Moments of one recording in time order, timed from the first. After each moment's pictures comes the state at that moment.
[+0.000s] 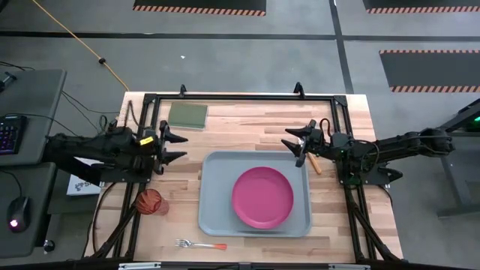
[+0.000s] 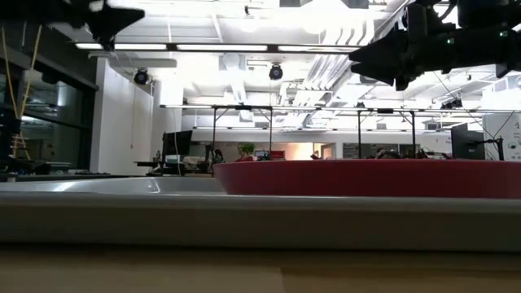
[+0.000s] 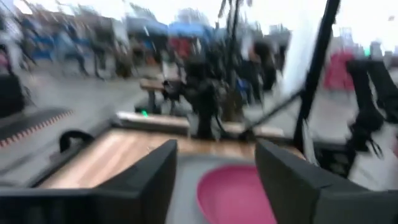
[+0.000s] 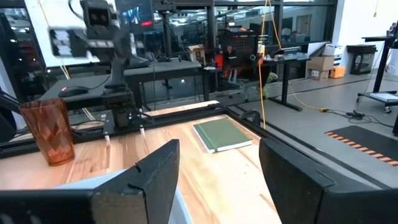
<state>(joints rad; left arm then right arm) -0.08 0.33 0.37 -0.02 -0.11 -0.08 -0.03 0.88 0.20 0.73 0.32 0.04</state>
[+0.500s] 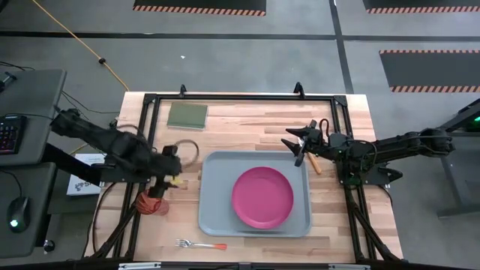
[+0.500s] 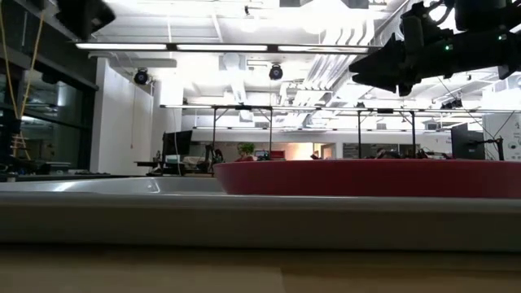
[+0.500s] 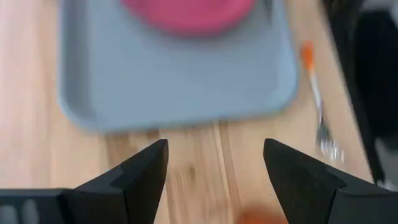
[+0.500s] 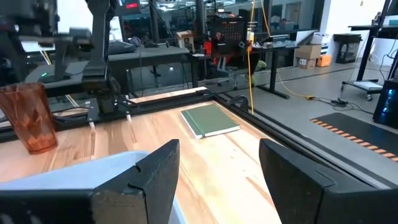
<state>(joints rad) -0.41 0.98 0.98 -1.04 -0.07 -0.27 -0.03 0.88 0.20 0.67 0.37 0.05</state>
